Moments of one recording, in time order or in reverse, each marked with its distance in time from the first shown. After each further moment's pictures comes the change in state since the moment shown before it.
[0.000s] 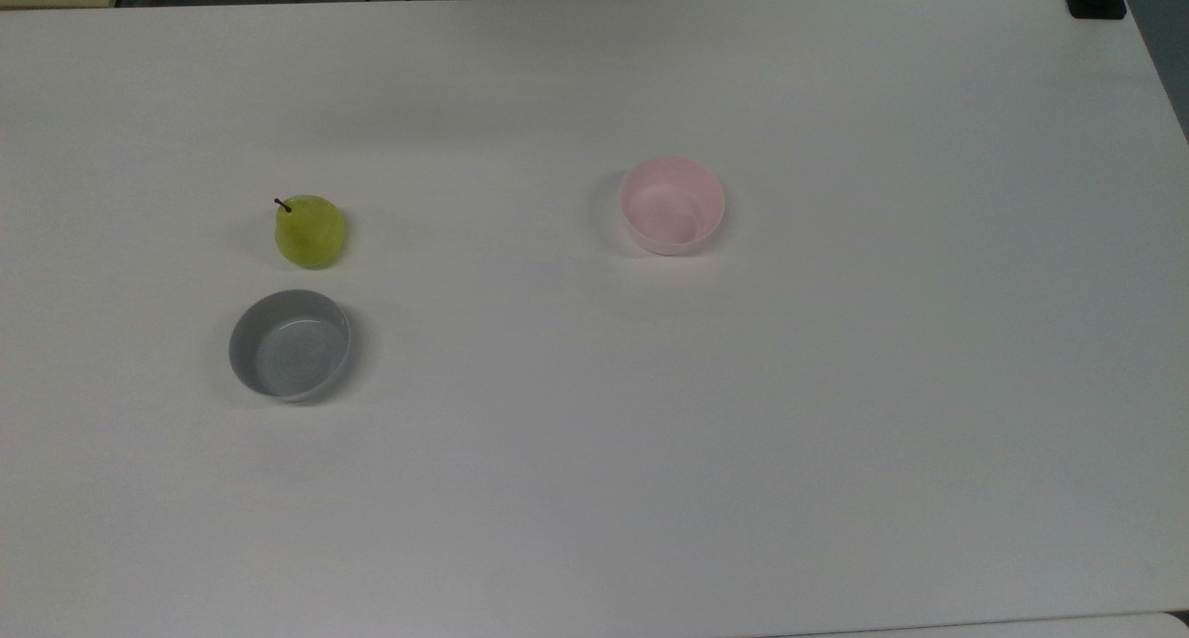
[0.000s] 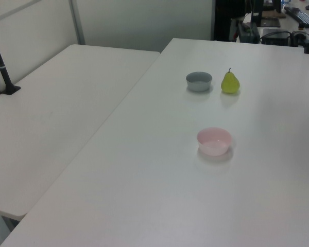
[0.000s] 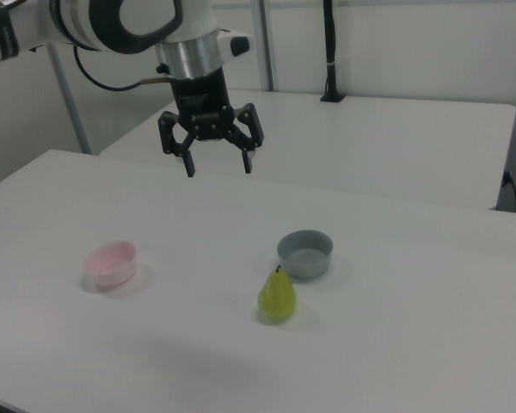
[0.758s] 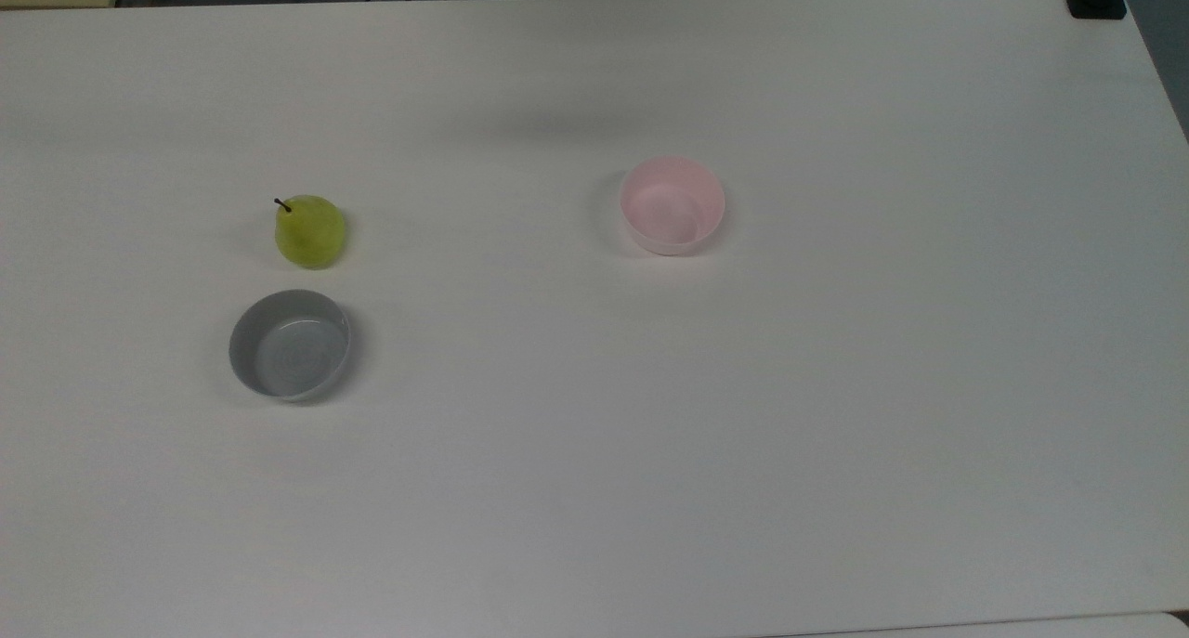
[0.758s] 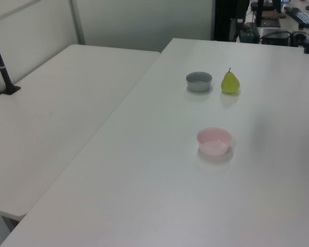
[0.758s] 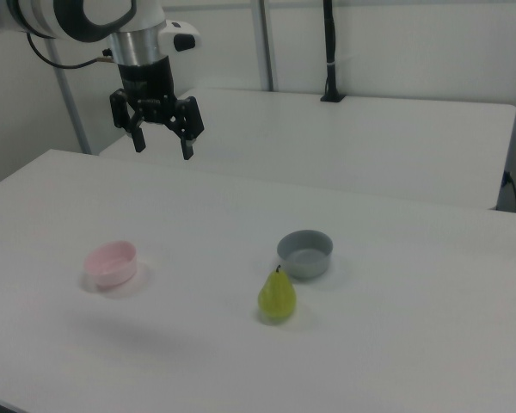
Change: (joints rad) arm 0.060 -0.014 0.114 0.002 0.082 -0.031 0.427
